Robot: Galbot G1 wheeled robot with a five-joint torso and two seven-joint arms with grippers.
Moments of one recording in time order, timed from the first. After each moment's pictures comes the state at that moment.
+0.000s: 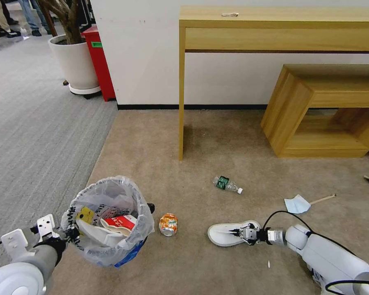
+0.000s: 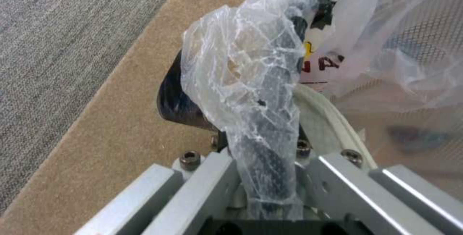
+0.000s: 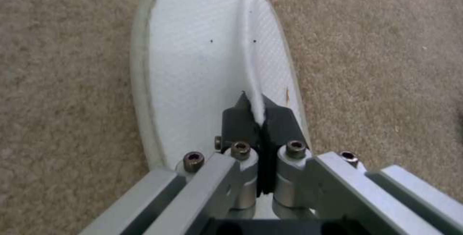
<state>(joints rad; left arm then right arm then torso) 1.69 -1.18 -0.89 -2.35 -1.13 0.74 -0.62 -0.63 0.89 -0.46 0.77 0.02 0.69 -0.52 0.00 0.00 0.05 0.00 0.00</state>
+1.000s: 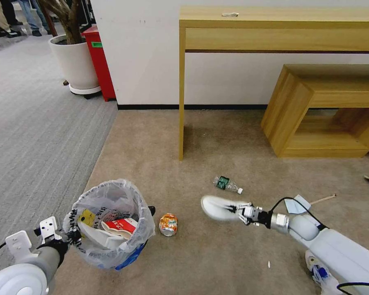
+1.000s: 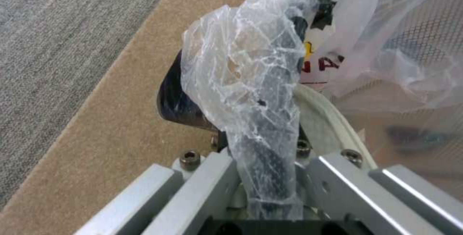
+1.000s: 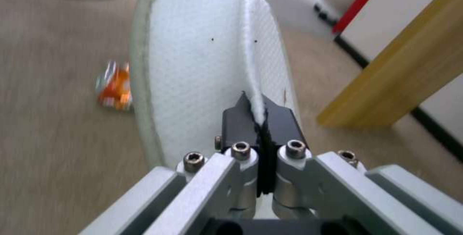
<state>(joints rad) 1.69 -1.19 -0.87 -2.35 -1.11 0.74 -0.62 -0.75 0.70 -0.28 1.25 0.37 0.65 -0.53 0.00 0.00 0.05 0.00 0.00</state>
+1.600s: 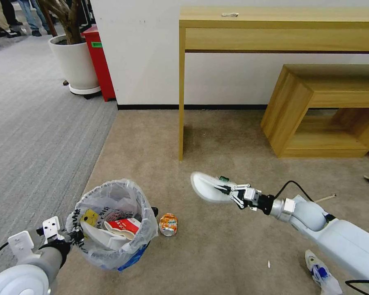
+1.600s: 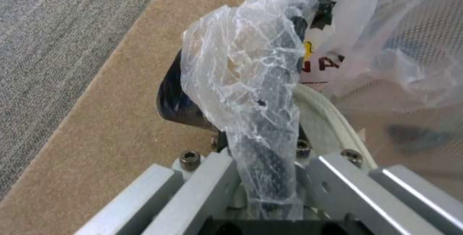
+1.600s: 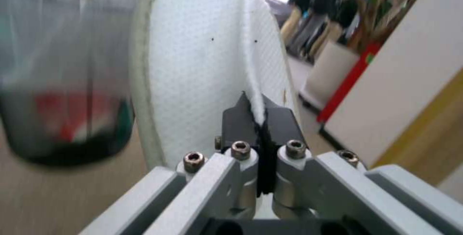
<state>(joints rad) 1.70 -1.19 -0.85 -2.36 -1.10 0.74 -0.61 -0.75 0.61 -0.22 1.63 0.54 0.57 -0.51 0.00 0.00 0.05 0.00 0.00</state>
